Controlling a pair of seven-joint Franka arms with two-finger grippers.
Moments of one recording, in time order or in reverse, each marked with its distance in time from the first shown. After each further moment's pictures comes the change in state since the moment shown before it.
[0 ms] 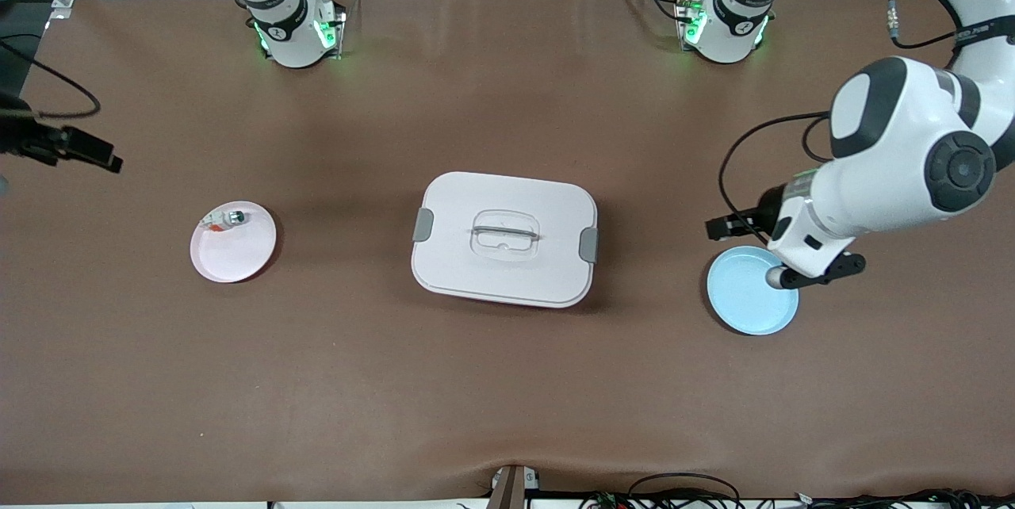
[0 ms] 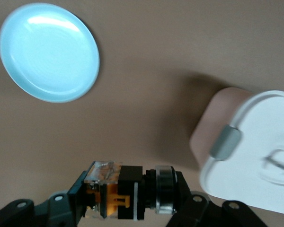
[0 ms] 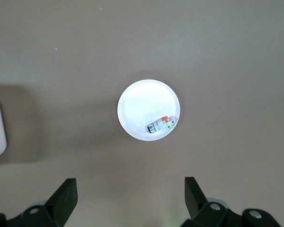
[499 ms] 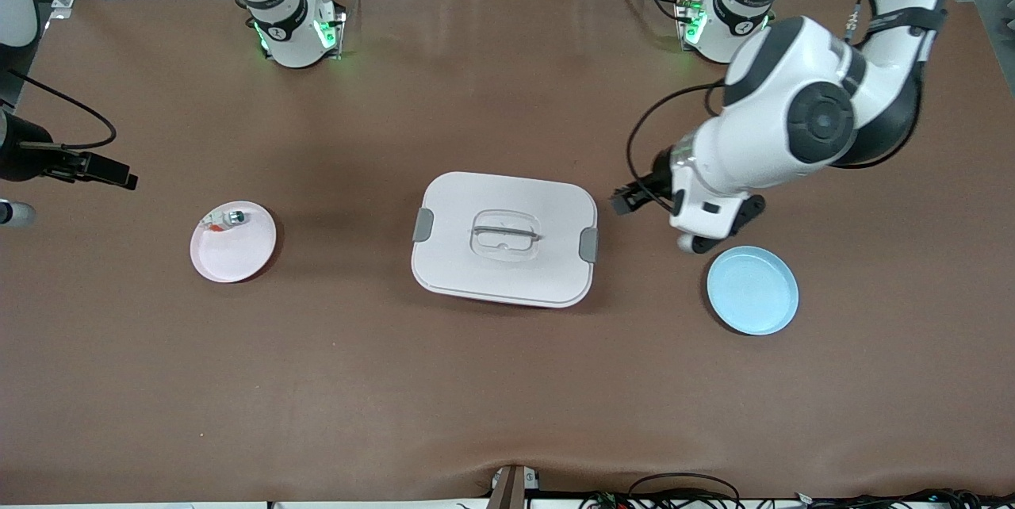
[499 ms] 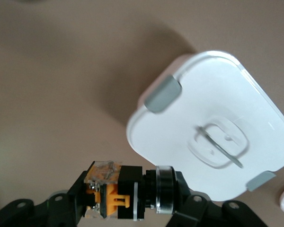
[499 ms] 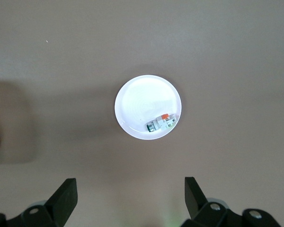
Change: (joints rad) left arm -0.117 0.040 -0.135 0.055 -0.028 0.011 -0.578; right arm -0.002 0.049 0.000 0.010 -0.001 -0.007 0.000
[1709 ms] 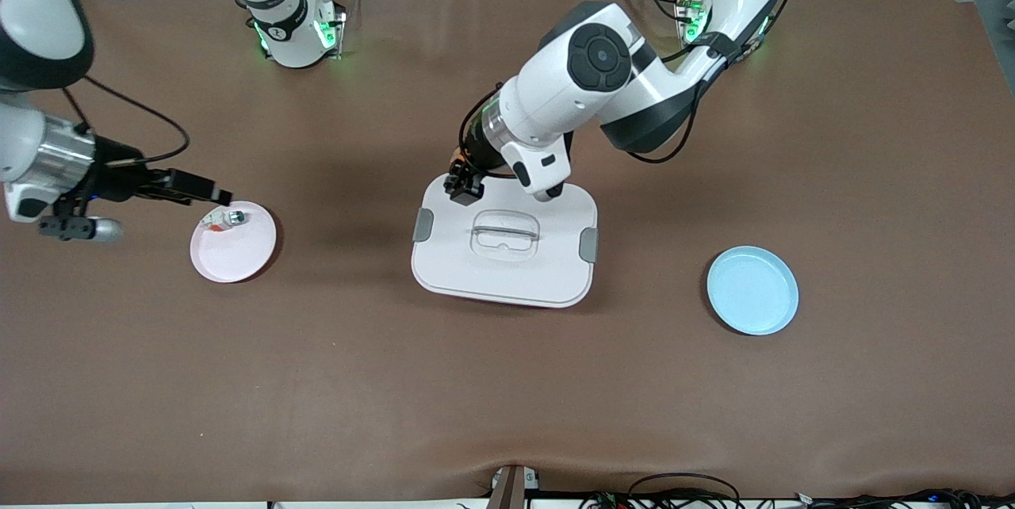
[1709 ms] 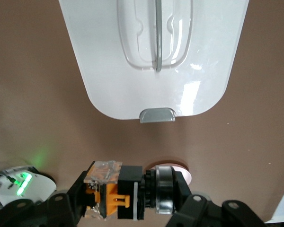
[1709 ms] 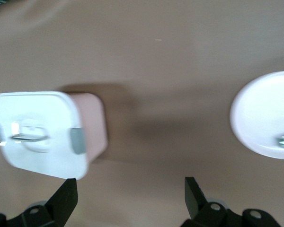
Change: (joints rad) left arm -0.356 0.197 -0.001 0.175 -0.004 0.419 -0.985; right arm 0.087 -0.065 0.023 -0.245 0.471 0.271 0.001
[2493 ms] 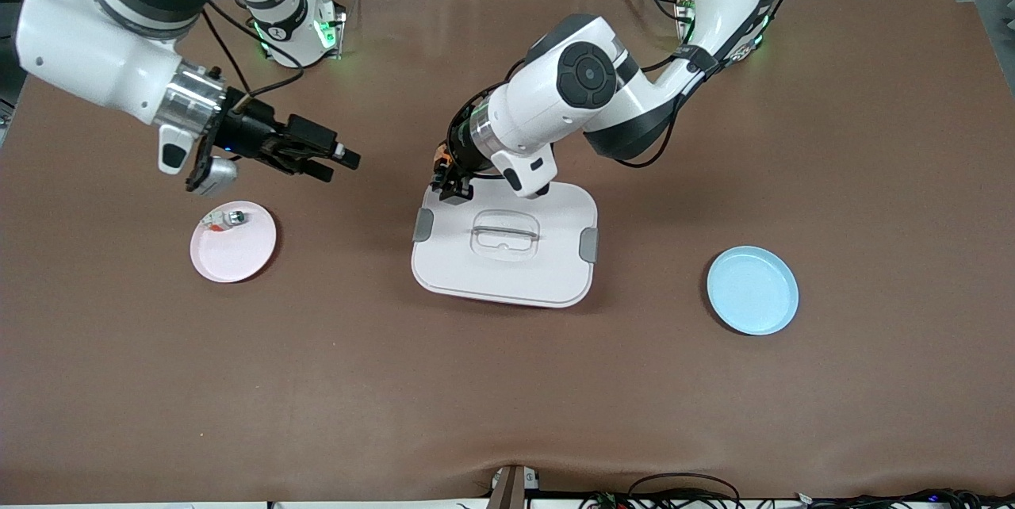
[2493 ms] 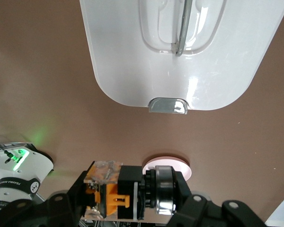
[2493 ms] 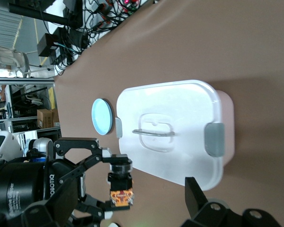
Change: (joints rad) left arm -0.016 0.040 -0.001 0.005 -0.058 0.029 -0.044; right arm 0.291 -0.135 0.007 -0.212 0.454 0.376 -0.029
